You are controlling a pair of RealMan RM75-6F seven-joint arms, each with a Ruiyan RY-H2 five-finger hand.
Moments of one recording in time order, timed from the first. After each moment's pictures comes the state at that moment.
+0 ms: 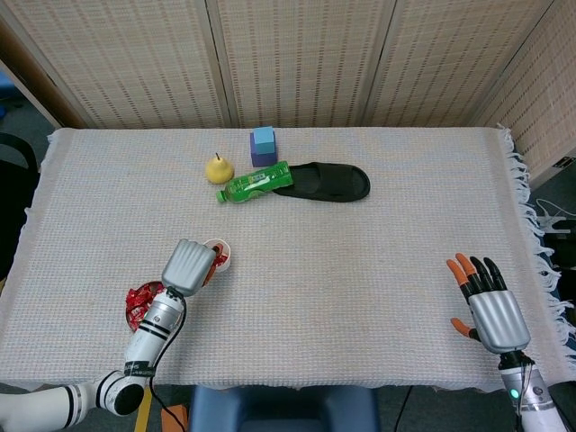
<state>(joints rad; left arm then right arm) -0.65 -1.61 -0.23 -1.53 1.21 1.10 0.76 0.13 -1.23 0.02 -1.56 -1.56 1.41 -0.21</state>
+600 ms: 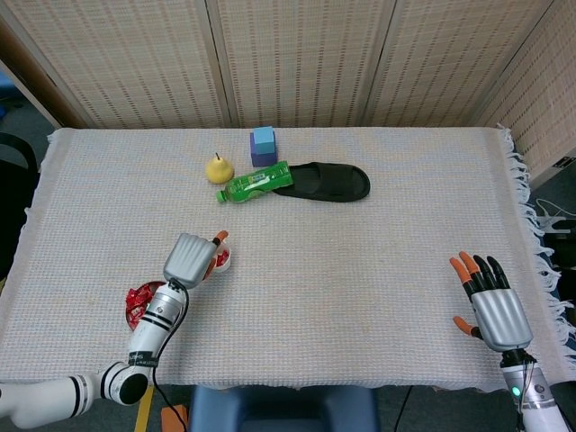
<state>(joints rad) -0.70 -1.60 -0.23 -1.49 1.14 1.09 0.74 0.14 -1.22 0.03 -1.56 -1.54 1.40 -0.21</state>
